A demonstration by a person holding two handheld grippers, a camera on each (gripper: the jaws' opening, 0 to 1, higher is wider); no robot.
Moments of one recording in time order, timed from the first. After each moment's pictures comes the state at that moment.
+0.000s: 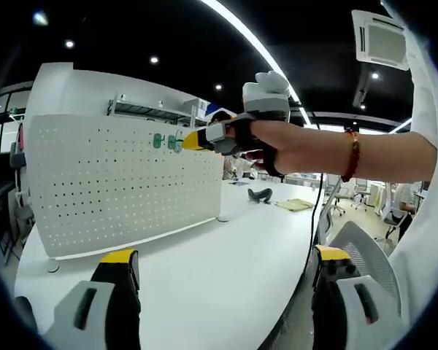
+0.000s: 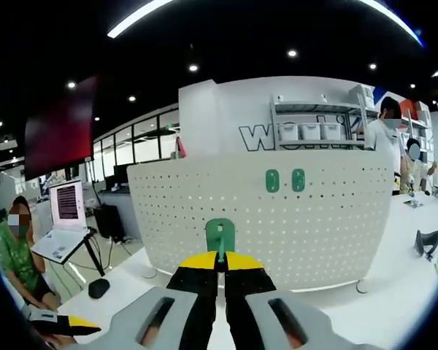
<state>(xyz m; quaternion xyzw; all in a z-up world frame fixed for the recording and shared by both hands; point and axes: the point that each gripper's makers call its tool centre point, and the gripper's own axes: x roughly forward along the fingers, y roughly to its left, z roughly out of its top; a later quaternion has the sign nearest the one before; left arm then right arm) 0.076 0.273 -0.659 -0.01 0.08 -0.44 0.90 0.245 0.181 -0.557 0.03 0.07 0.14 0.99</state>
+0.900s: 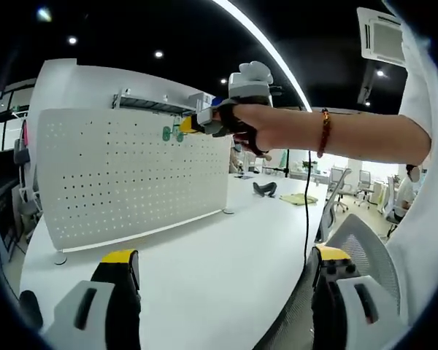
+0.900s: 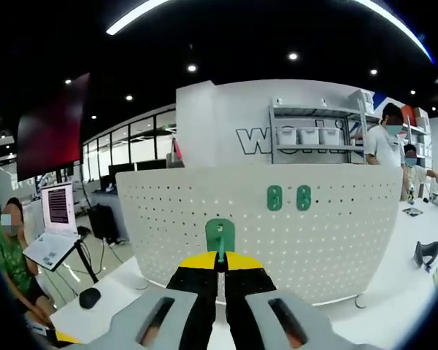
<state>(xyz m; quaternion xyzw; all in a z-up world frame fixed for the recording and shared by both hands) 0.075 0.294 -0.665 -0.01 0.09 -0.43 0.90 0.283 0.189 -0.538 0.01 0.07 0.13 0.99</state>
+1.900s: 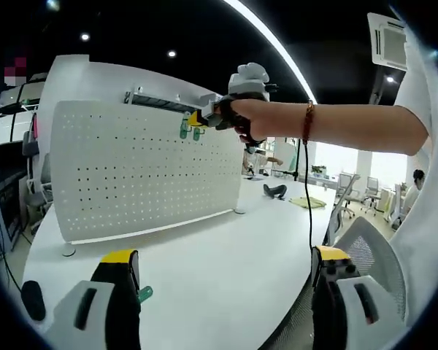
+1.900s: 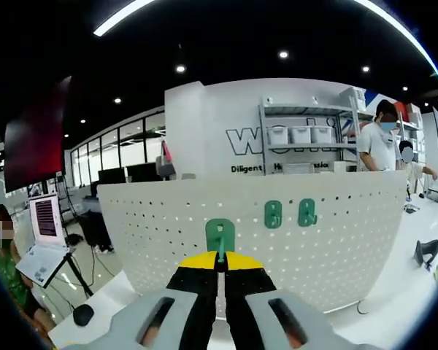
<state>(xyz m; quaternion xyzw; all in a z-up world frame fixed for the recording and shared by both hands) 0.088 0.318 -0.674 -0.02 0.10 -0.40 0.91 0.328 0.189 -0.524 0.03 0.07 0.10 0.99</state>
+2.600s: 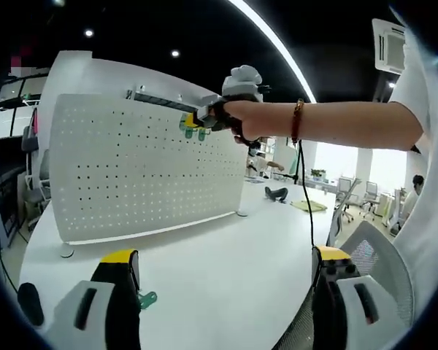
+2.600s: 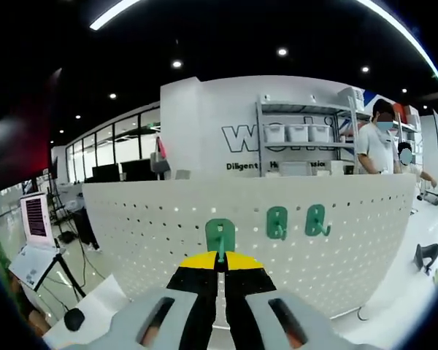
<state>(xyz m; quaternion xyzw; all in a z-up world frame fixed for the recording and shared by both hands) 0.109 0.321 -0.675 -0.04 0.10 -0.40 0.91 0.366 0.191 -0.529 0.02 0.08 0.09 0.99</state>
